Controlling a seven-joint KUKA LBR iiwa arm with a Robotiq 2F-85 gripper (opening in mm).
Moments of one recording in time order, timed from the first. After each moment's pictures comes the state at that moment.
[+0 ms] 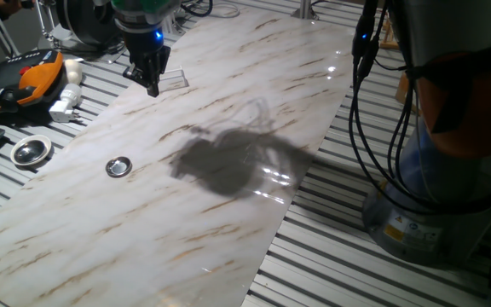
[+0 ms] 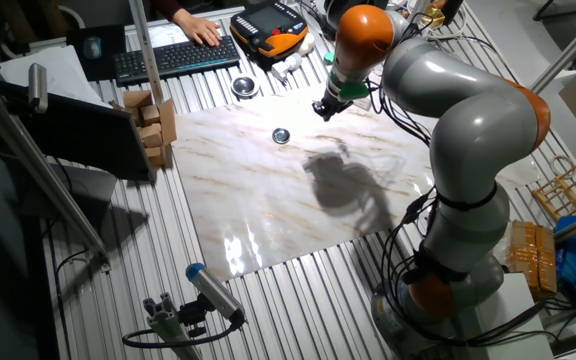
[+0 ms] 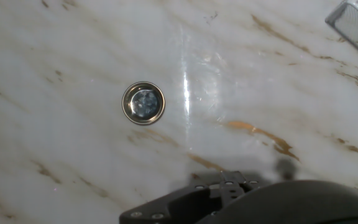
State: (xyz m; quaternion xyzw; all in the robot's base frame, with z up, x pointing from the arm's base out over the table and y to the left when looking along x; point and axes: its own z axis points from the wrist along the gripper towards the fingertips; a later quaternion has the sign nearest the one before) arm 0.589 0.062 0.206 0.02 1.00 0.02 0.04
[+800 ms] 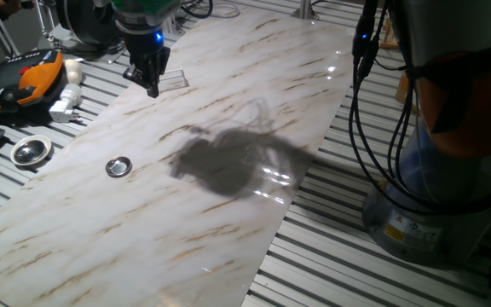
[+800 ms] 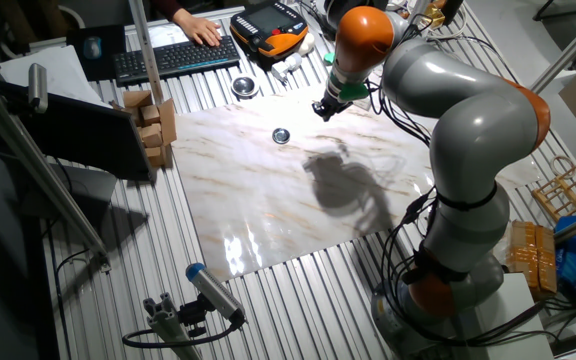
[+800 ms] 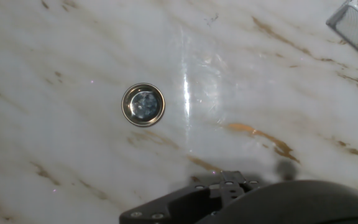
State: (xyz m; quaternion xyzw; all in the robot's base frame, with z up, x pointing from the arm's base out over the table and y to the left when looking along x) arm 0.591 0.062 0.204 0.01 1.00 0.02 0.05
